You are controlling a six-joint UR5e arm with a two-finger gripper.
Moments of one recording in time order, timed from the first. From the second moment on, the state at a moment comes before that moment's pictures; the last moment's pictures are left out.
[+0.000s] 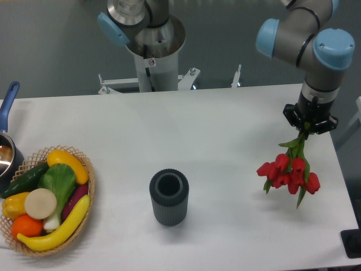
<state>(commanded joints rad) 2.88 -1.95 -1.58 -1.03 1.55 1.34</state>
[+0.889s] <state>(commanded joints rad) 2.81 -1.91 -1.51 -1.02 1.16 1.16</state>
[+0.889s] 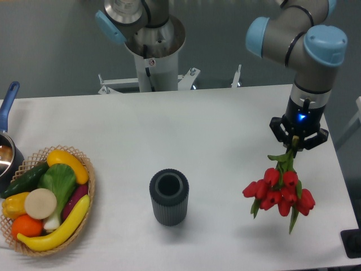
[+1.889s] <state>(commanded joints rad) 2.68 -1.88 -1.52 -0.86 0.60 0.94</state>
